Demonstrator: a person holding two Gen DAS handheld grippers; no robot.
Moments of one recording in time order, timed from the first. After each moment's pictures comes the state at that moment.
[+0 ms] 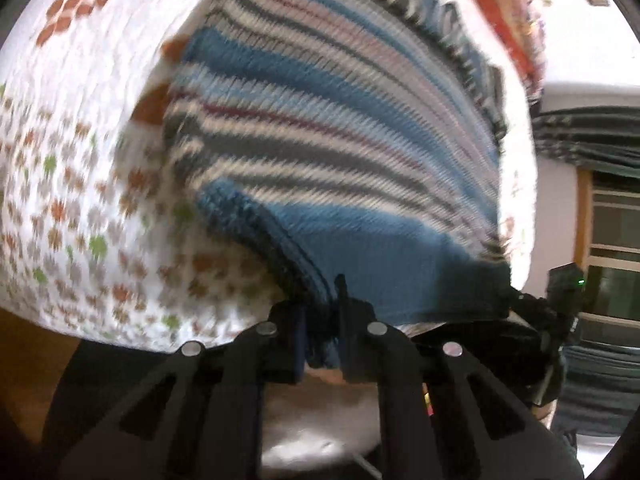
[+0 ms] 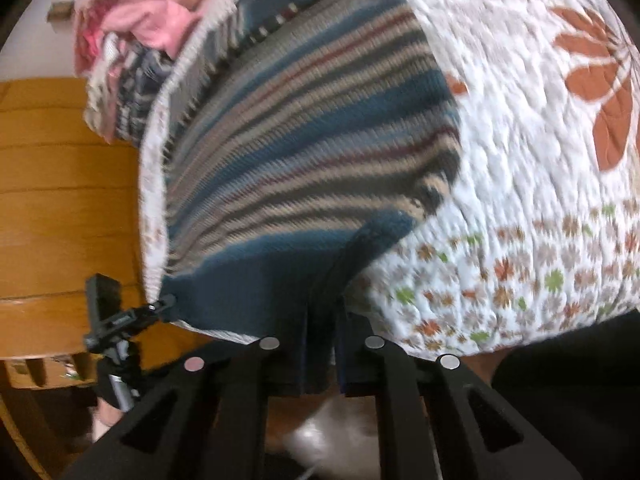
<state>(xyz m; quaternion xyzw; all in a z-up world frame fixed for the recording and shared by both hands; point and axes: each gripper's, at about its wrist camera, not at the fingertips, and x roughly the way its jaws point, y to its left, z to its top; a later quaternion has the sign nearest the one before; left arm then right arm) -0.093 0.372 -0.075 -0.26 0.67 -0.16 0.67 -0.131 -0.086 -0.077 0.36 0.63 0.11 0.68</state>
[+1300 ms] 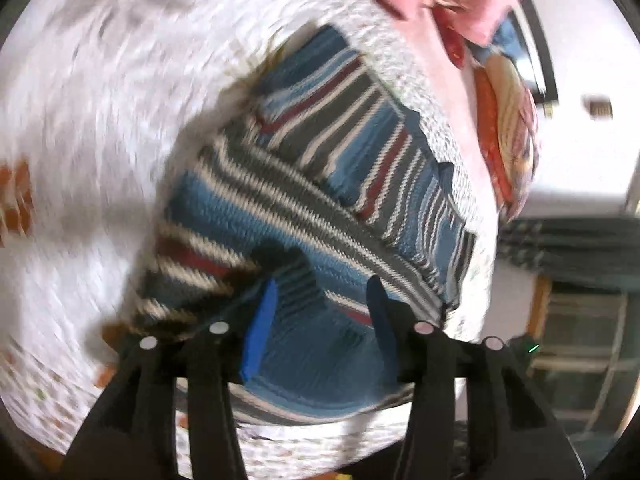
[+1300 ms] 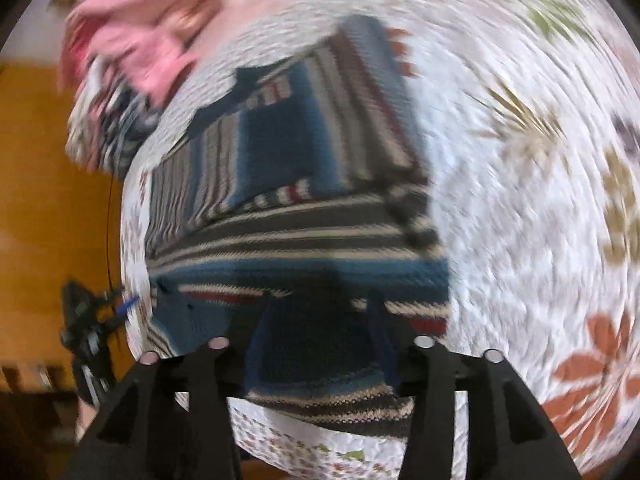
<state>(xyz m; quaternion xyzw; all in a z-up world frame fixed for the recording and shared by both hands) 0.082 0.415 -0.054 -0.33 0.60 -0.11 0.72 0.079 -0.130 -0.059 0.26 0.63 0.11 0.72</state>
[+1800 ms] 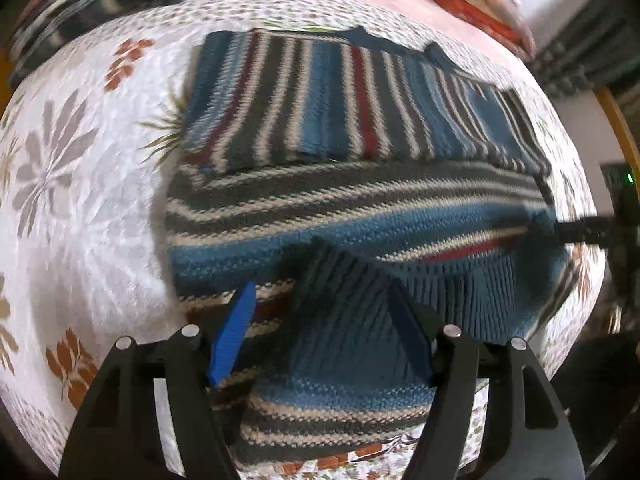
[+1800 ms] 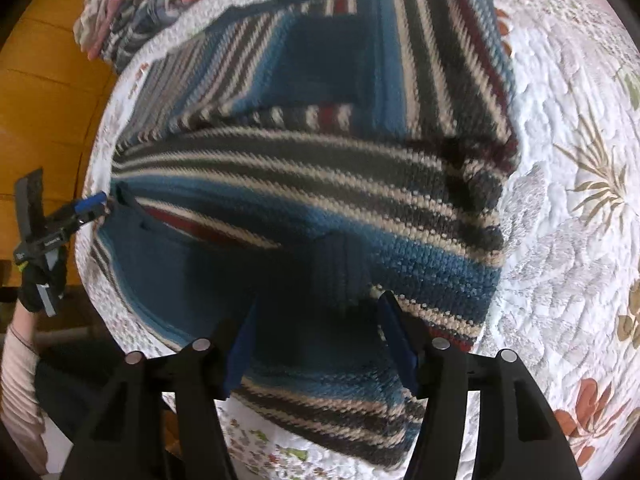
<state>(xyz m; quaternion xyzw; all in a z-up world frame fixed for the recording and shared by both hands) 0.087 0.352 -0.072 0.00 0.60 -0.19 0.77 0.081 -0.072 -0.102 0.10 0.69 0.17 0.69</state>
